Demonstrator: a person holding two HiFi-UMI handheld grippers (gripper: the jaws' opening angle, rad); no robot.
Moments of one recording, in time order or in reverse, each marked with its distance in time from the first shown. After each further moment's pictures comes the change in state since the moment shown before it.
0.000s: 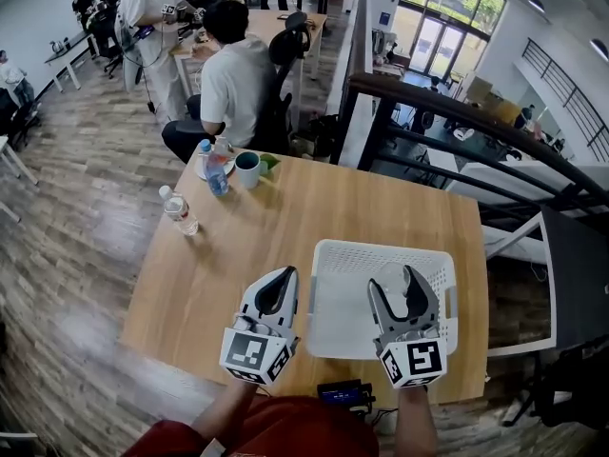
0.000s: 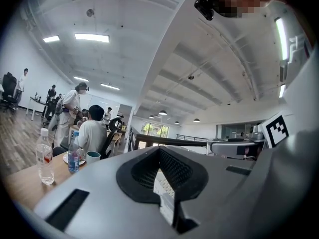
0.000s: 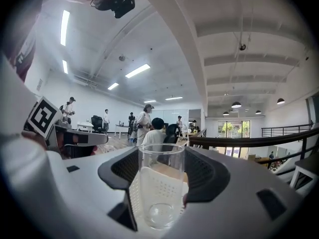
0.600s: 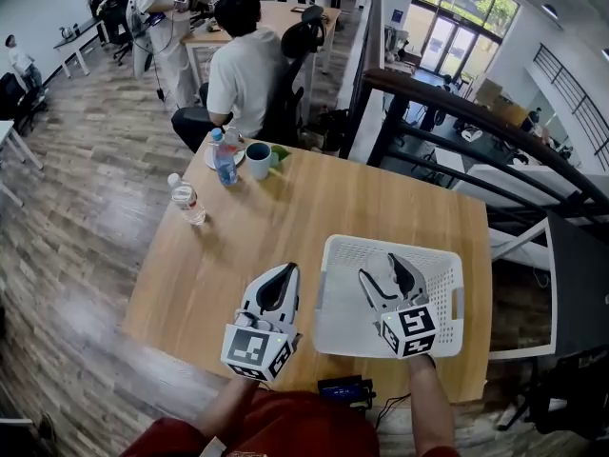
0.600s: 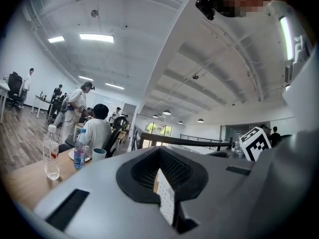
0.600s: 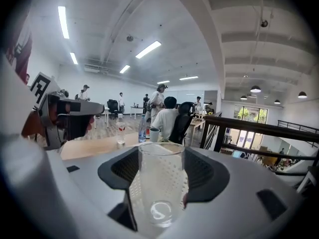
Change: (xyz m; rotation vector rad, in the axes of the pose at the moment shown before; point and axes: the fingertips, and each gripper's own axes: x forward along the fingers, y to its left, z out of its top) left arm -0.009 0.013 -0.007 -0.025 0.007 0.047; right arm 0.051 0.011 -0.069 -0.044 0.247 0.175
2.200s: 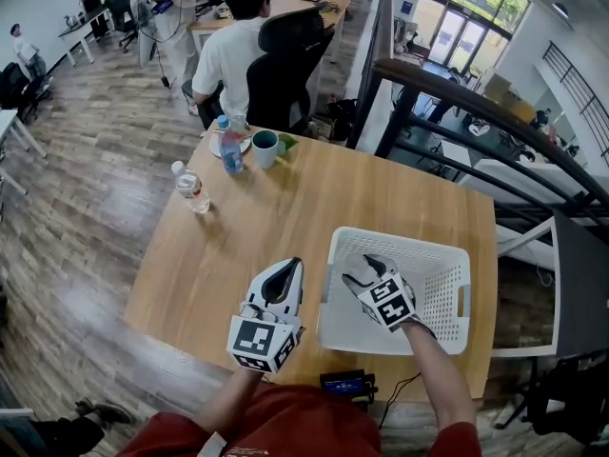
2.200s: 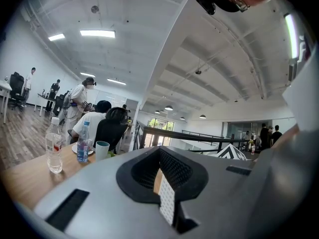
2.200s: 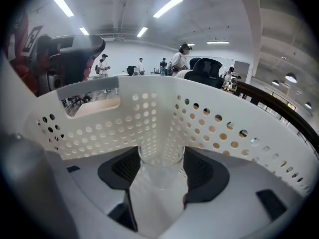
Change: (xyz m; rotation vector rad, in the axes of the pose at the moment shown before) left arm 0.001 0.009 -0.026 -0.010 0.060 0.025; right arm 0.069 0.034 -0.118 -0.140 0.413 0.237
